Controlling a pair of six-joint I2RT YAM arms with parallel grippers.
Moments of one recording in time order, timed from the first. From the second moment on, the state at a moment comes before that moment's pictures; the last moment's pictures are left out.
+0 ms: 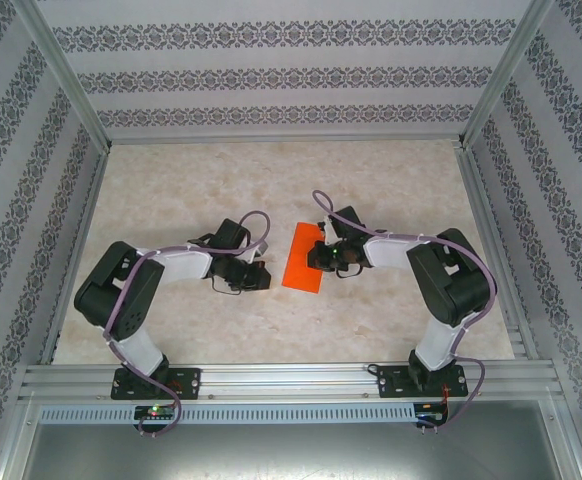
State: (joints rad) left arm -0.47 1.68 0.79 -0.25 0.60 -0.45; right arm 0.47 1.76 0.86 -0.12 -0.45 0.57
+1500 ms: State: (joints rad) left arm -0.46 1.92 1.05 -0.05 0.65 -0.48; right arm 0.30 1.47 0.54 0.13 -0.58 0.69
